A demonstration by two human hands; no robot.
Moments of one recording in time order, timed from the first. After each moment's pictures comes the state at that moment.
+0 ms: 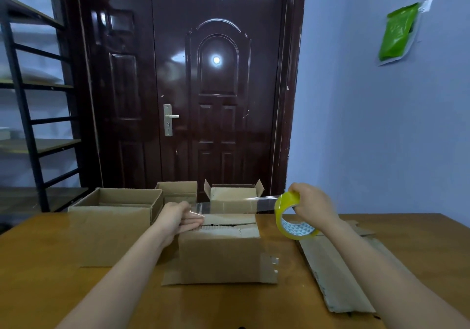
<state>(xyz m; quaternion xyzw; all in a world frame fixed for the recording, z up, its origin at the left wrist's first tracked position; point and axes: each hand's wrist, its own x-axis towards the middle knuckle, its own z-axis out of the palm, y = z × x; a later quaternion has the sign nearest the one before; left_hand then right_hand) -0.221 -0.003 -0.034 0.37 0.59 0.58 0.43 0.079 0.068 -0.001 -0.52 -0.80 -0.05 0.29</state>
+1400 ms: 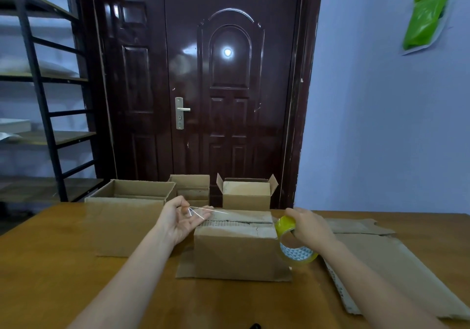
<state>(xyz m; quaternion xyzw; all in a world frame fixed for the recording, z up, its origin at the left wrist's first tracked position) -0.230 -0.020 -0.039 0.12 0.36 0.70 0.60 0.052 0.088 -0.075 -0.50 -0.85 -0.06 0.15</state>
